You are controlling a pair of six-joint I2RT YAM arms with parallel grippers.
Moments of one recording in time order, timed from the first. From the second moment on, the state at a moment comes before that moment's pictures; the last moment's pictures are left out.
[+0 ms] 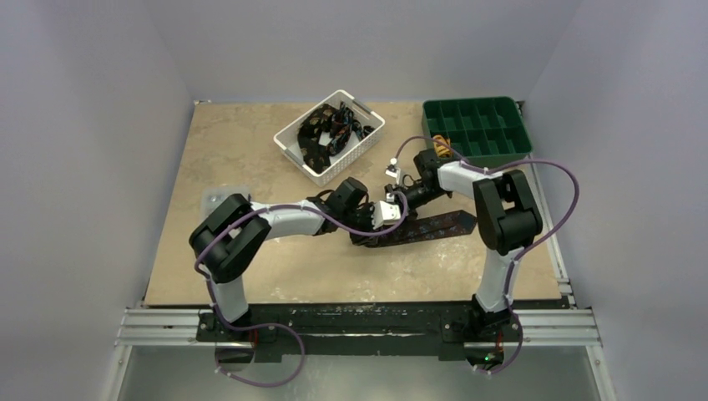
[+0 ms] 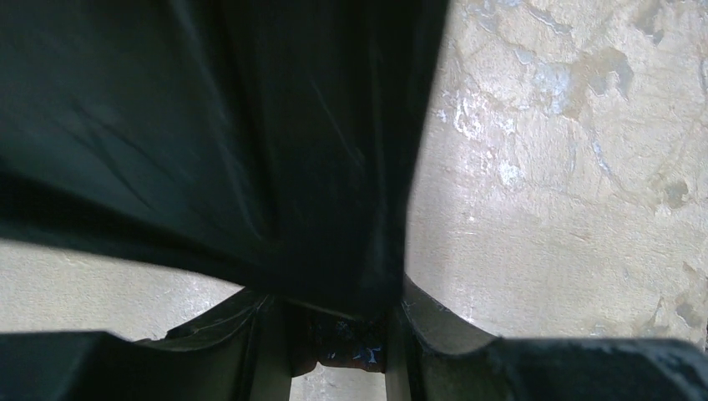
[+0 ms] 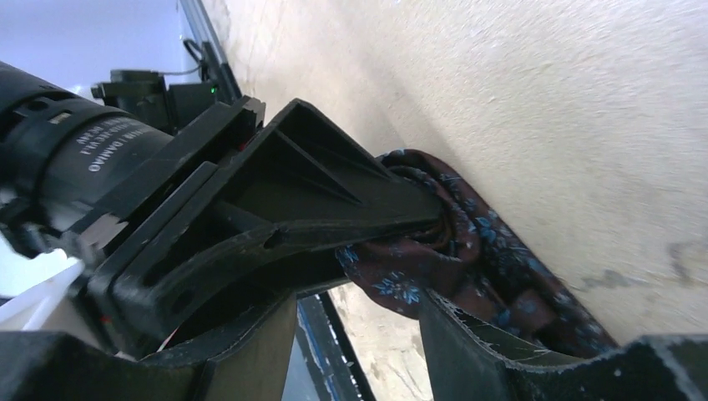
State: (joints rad) left arm -0.81 1.81 1.00 -0.03 0.43 0.46; right arm 0.29 1.92 1.19 -0.71 -1.03 -0.09
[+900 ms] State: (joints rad) left arm -0.81 1.82 1.00 -0.05 0.43 0.47; right arm 0.33 1.96 1.18 -0.67 -0.93 -0.03
